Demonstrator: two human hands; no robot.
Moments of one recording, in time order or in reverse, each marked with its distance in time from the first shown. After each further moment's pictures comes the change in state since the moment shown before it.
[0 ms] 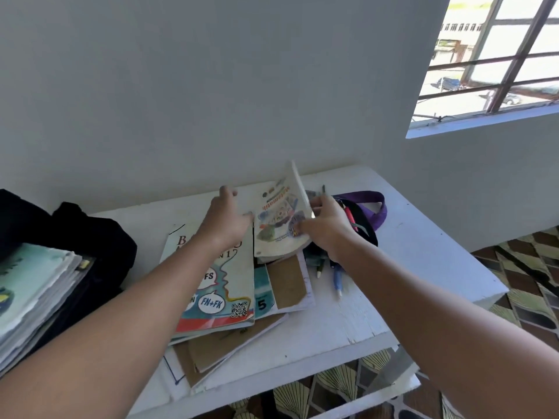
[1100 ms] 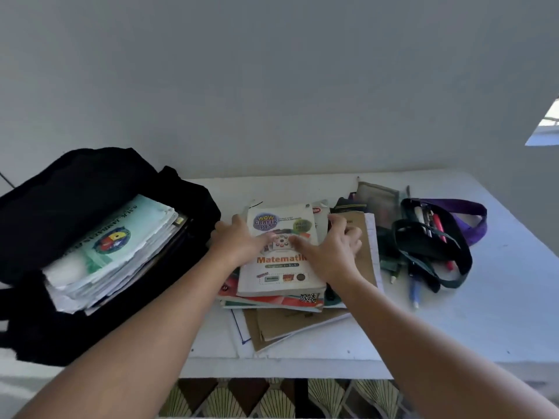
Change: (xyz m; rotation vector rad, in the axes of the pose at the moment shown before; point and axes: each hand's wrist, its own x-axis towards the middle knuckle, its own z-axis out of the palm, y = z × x) left_hand -0.052 -0.113 -0.044 0.337 0.006 -0.439; right_hand -0.041 0.018 0.127 -0.264 -0.139 -0.058
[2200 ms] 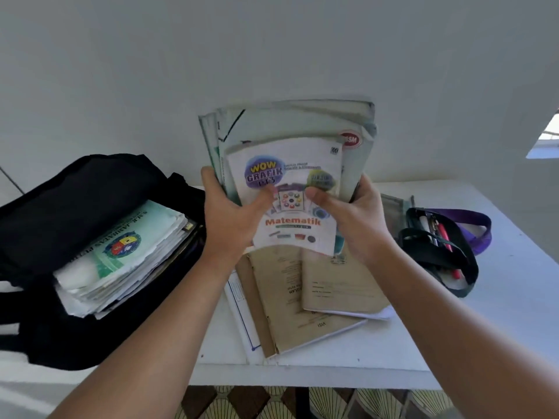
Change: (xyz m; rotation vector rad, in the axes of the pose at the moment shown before) left_hand -0.062 0.024 -0.062 -1.249 0.422 0.535; right_hand -0.013 -0.068 -0.062 0.785 -0.133 -0.407
